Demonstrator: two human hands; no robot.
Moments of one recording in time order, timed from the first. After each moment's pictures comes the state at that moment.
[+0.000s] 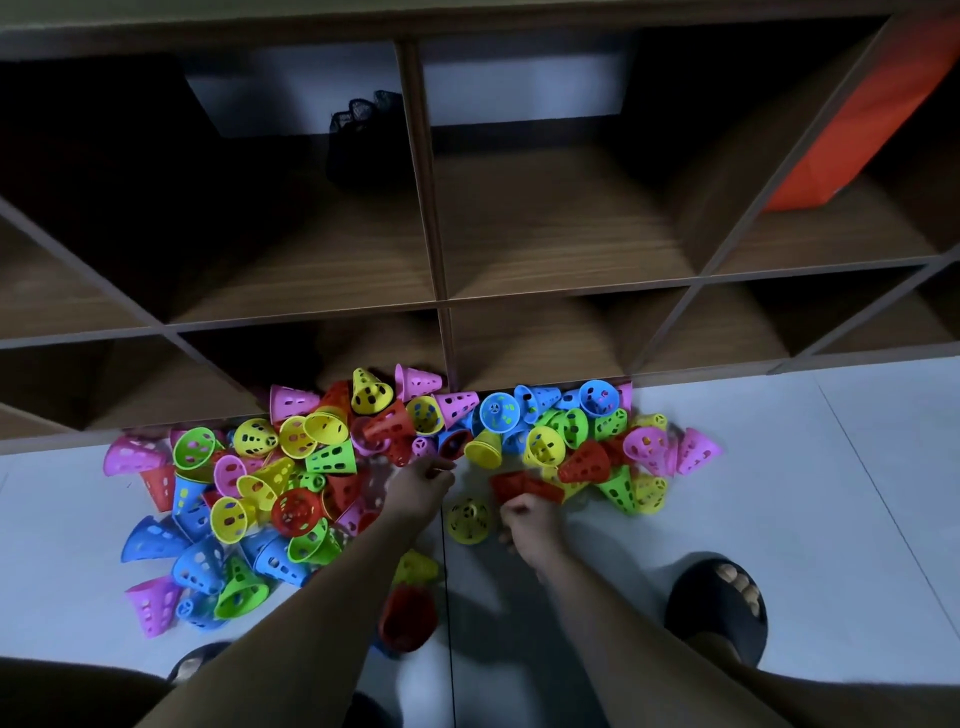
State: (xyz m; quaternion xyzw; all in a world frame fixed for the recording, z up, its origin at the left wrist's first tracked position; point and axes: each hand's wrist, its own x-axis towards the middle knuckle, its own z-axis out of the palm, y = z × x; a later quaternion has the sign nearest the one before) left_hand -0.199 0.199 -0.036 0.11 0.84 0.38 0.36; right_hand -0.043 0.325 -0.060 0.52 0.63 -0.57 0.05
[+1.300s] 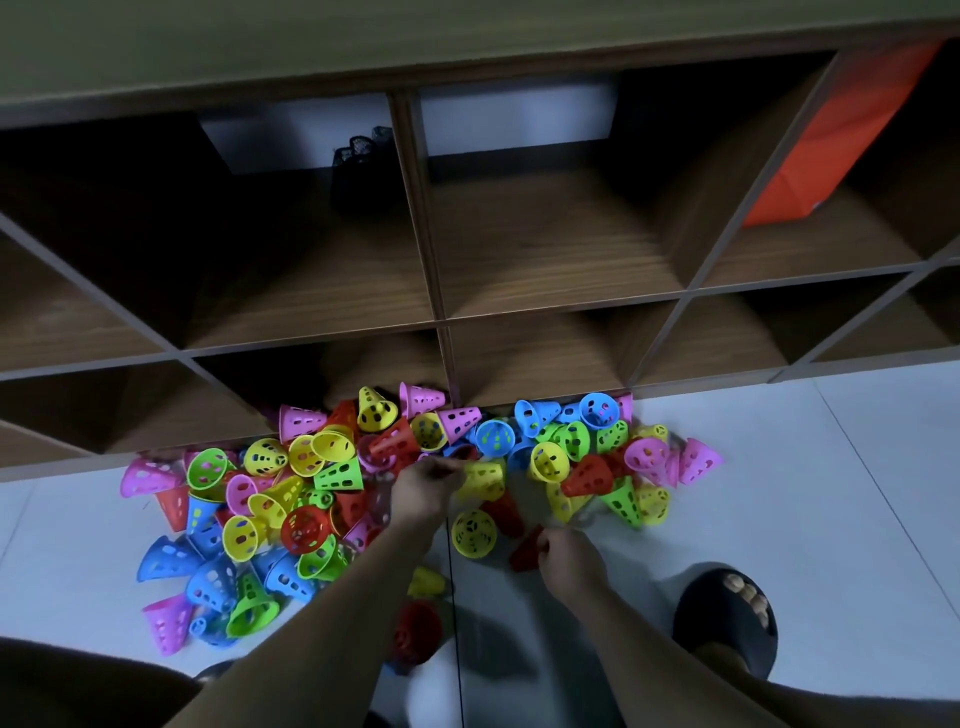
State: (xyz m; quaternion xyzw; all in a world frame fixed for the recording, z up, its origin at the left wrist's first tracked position) left_hand -0.192 0.218 -0.007 0.00 0.79 0.51 0.34; right_hand 0.006 0.343 -0.053 0.42 0.84 -0.31 0.15
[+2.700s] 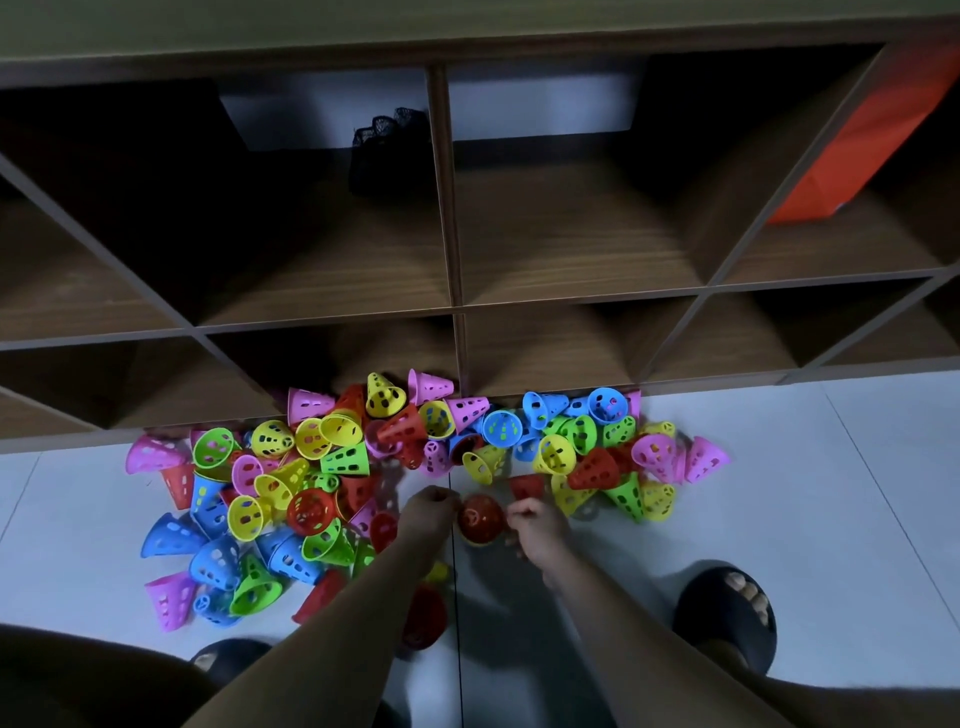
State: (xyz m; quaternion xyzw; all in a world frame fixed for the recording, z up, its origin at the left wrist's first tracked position) left_hand -0.169 0.189 -0.039 -0.06 0.80 0.44 0.41; right_hand -0.043 0.318 -0.046 0.53 0.60 -0.60 0.04
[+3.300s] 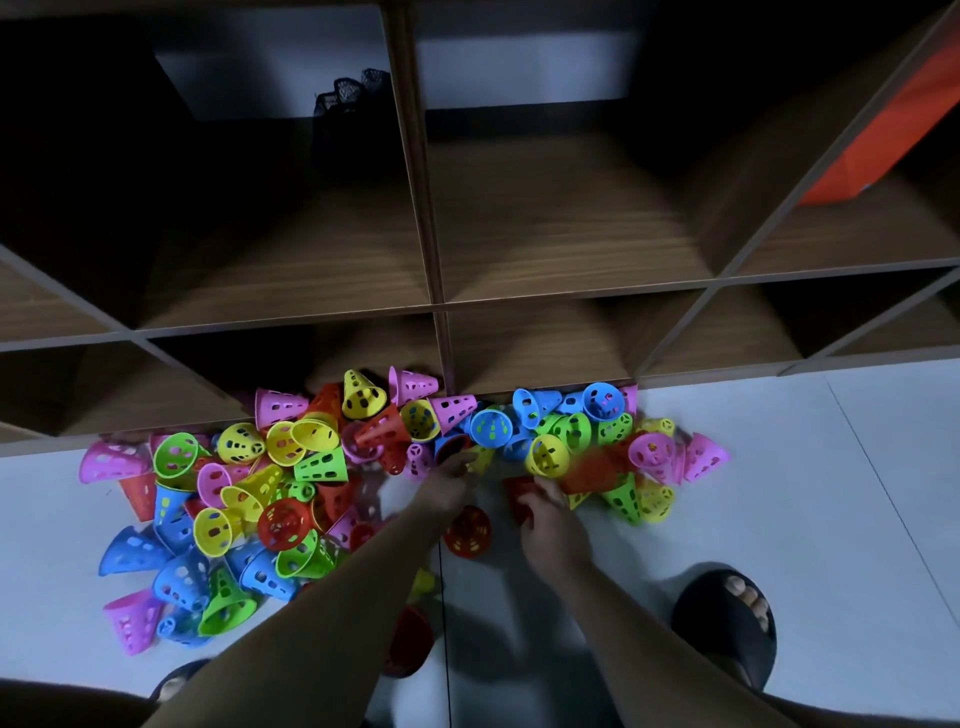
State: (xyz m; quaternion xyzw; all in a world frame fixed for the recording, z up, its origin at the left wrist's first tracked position) left_hand -0.190 0.247 -0.043 0.05 0.77 0.46 0.45; right_hand -0.029 0.357 -0.069 0.38 0.87 -0.31 0.10
